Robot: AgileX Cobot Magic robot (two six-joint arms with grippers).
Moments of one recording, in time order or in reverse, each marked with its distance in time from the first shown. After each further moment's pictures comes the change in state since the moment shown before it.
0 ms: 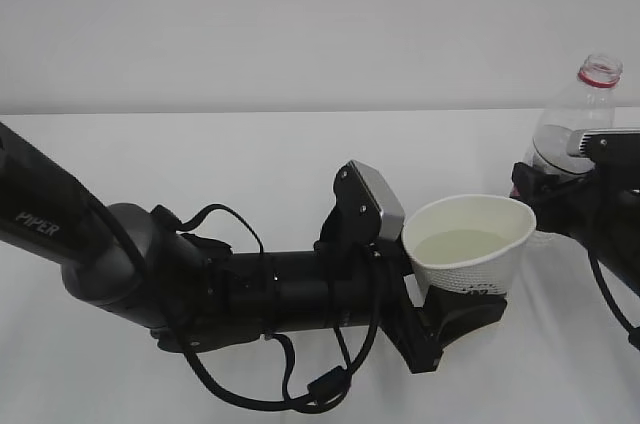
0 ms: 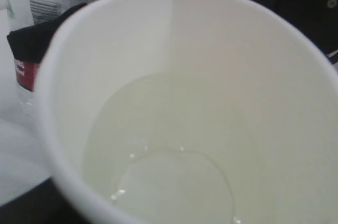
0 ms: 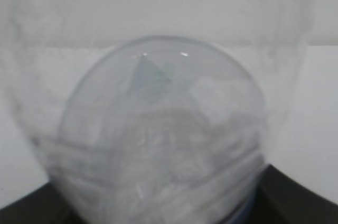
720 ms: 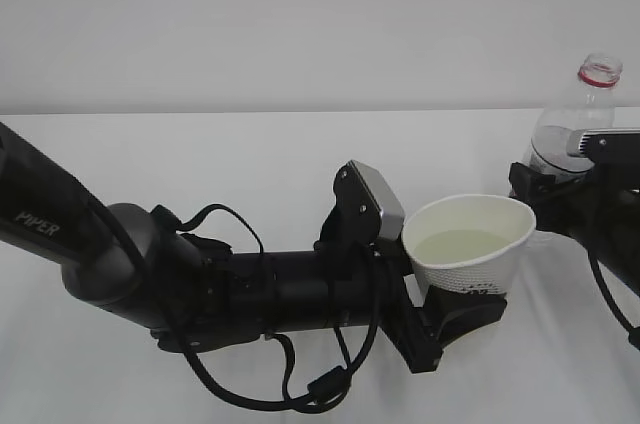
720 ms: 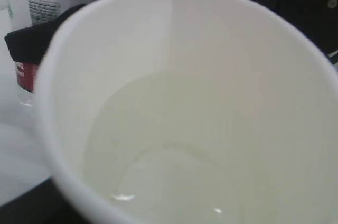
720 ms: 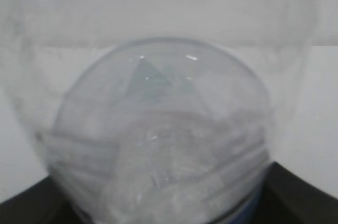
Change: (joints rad) left arm 0.000 0.000 0.000 0.000 0.000 0.000; right arm 0.000 0.000 0.000 -0.004 0.000 0.000
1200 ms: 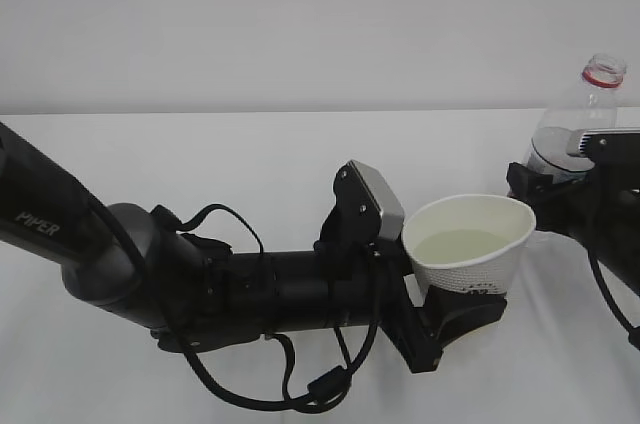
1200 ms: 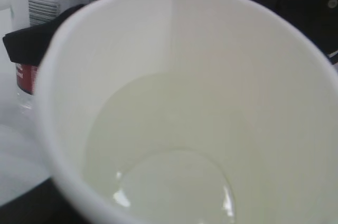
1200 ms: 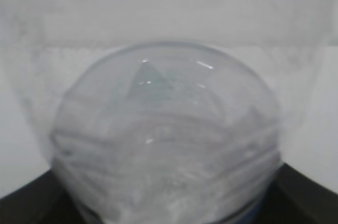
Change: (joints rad) left arm 0.000 0.000 0.000 -0.001 0.000 0.000; right arm 0.000 0.000 0.000 0.000 0.000 0.000
